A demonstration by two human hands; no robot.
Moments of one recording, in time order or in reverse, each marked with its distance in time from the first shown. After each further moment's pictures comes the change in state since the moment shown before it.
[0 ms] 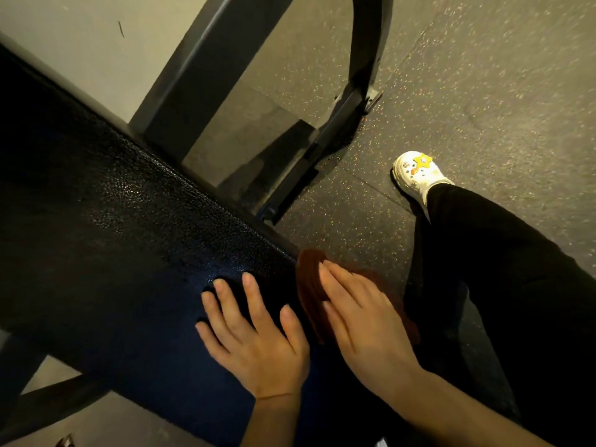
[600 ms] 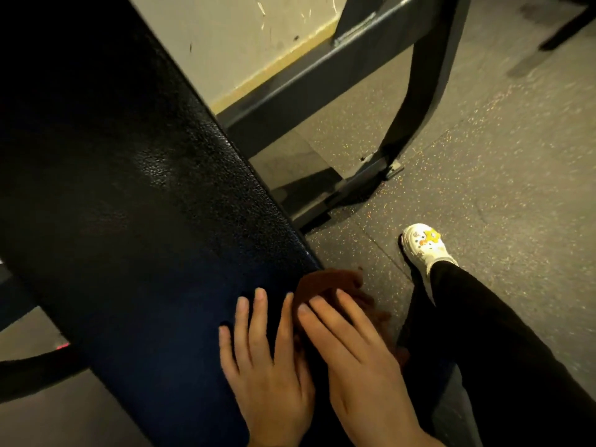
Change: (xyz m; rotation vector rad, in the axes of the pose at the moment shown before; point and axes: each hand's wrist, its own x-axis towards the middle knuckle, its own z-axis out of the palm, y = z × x) left_hand 0.004 -0.002 -0.017 -0.200 -0.005 -0.010; right_hand 0.019 -0.030 0.002 -0.069 0.248 -0.525
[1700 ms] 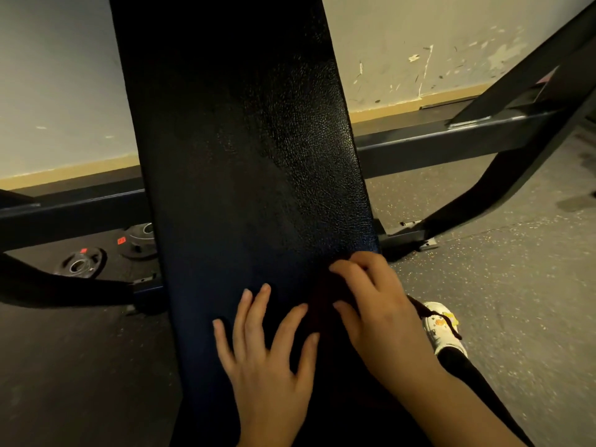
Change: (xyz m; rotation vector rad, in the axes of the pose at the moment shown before) left_hand 0.003 -0.031 -0.025 -0.211 0.175 -0.321; right_hand 0.097 -0.022 0.005 -0.032 -0.374 -0.107
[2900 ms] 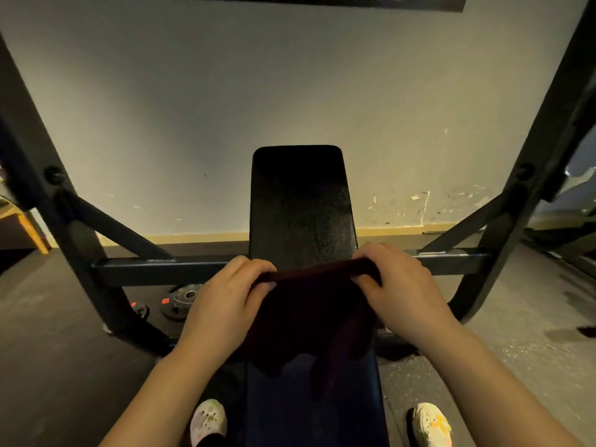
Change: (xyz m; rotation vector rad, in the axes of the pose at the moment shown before) left_hand 0.075 0.043 -0.272 -0.092 -0.040 0.103; right_hand 0.018 -0.181 -0.202 -0.123 -0.082 -0.023
